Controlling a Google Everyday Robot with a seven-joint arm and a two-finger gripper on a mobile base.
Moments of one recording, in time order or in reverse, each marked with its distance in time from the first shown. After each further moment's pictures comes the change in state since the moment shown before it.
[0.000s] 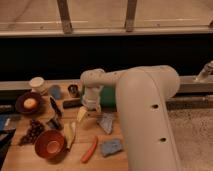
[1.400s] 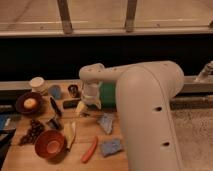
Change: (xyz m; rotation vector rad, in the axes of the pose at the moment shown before) arm -0.012 0.001 -0.036 0.067 -0.071 0.119
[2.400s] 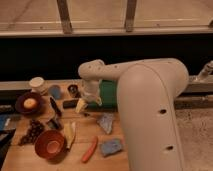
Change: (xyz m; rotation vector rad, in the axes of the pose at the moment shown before) arm -0.003 0.001 -0.014 0.024 -0.014 0.005
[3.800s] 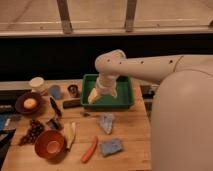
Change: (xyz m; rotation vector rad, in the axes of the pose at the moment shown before) arm 0.034 -0.049 -0.083 0.084 -0.189 0.185
